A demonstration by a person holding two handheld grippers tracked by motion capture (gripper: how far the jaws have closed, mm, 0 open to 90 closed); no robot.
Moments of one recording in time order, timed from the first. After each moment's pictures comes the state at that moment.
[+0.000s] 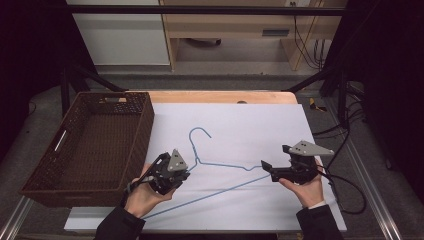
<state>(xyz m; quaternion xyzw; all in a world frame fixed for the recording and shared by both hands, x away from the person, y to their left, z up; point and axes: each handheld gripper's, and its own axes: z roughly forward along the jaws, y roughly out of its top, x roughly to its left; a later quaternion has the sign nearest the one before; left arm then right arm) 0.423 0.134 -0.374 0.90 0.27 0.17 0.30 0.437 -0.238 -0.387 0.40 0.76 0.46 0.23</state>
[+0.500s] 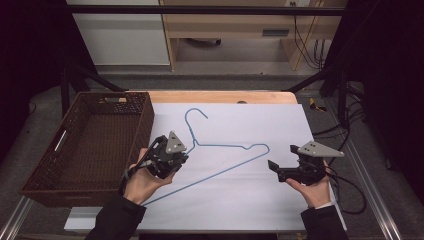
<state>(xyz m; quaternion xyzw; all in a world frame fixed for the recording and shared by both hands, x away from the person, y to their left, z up) 0.441 0.133 -0.337 0.88 0.29 0.20 0.31 0.432 -0.253 -0.384 0.42 0.74 0.47 0.23</state>
